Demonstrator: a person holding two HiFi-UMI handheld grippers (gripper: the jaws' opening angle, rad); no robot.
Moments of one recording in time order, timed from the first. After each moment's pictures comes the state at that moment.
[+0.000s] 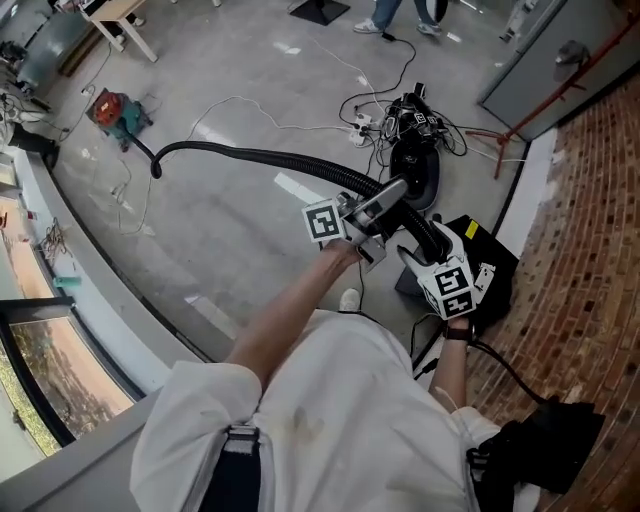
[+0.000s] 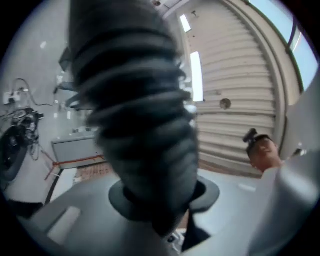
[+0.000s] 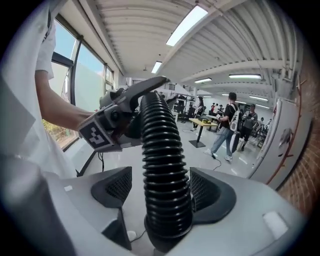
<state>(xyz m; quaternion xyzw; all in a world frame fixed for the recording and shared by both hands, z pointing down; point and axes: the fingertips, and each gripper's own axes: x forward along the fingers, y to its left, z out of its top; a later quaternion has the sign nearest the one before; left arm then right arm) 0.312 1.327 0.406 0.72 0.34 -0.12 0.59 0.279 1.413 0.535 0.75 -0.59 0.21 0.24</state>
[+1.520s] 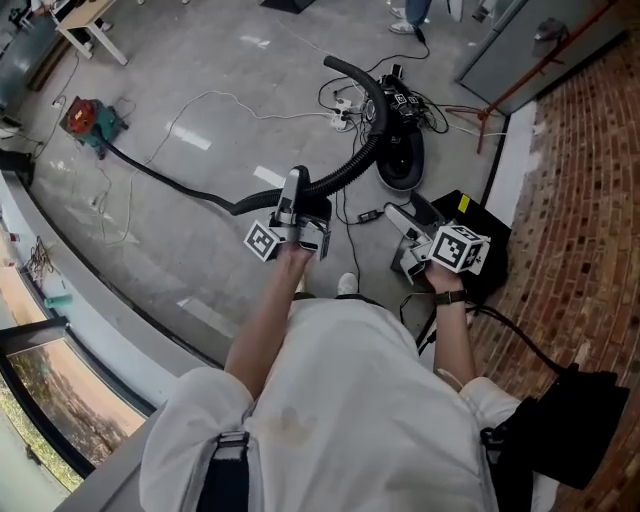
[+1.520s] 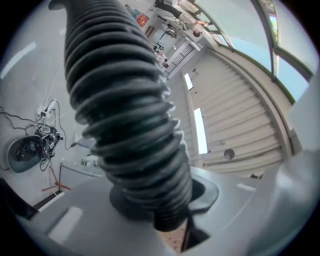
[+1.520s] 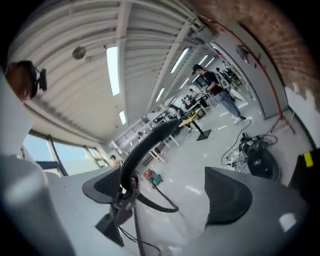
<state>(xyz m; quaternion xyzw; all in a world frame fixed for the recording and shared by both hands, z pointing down) 0.186 1.143 0.493 0.63 0.12 -0.29 0.71 0.267 1.347 0.516 0.74 -0.56 0.31 -0.21</state>
